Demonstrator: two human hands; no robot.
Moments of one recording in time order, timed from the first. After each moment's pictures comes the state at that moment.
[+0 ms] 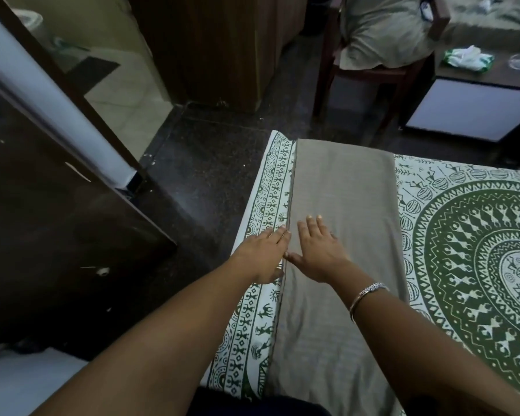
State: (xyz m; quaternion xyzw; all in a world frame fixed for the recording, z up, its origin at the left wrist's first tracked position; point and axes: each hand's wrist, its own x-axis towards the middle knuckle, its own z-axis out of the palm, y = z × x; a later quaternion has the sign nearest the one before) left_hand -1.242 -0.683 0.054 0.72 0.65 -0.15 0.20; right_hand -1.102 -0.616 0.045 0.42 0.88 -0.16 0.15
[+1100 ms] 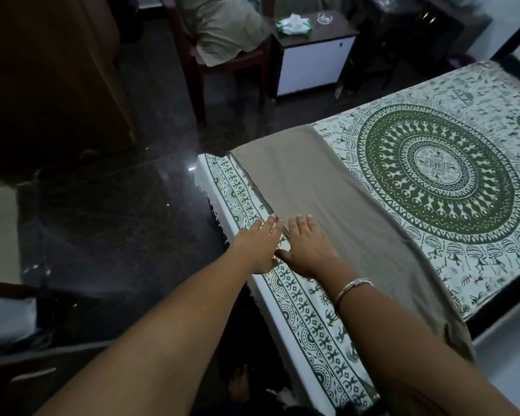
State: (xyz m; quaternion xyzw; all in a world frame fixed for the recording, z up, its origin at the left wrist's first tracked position) left_hand -1.448 -0.562 0.037 0.89 0.39 -0.18 0.18; right_hand -1.316 -0.607 0.044 0.71 0.66 -0.21 0.13
